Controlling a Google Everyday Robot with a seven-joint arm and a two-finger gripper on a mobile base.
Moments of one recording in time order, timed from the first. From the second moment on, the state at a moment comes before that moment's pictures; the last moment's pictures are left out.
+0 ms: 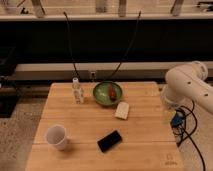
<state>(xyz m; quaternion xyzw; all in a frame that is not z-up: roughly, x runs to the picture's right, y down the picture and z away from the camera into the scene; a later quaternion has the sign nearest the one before) 0.285 0.107 0.684 -0.28 0.02 0.02 0.96</state>
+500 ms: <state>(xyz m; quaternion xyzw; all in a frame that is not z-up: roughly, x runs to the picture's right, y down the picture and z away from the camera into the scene) 0.284 0.106 0.685 -0.28 0.02 0.02 0.96</state>
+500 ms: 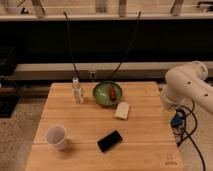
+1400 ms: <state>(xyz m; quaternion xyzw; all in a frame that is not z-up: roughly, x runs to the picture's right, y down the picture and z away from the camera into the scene) 0.209 0.052 0.721 -0.23 0.02 -0.06 0.97</state>
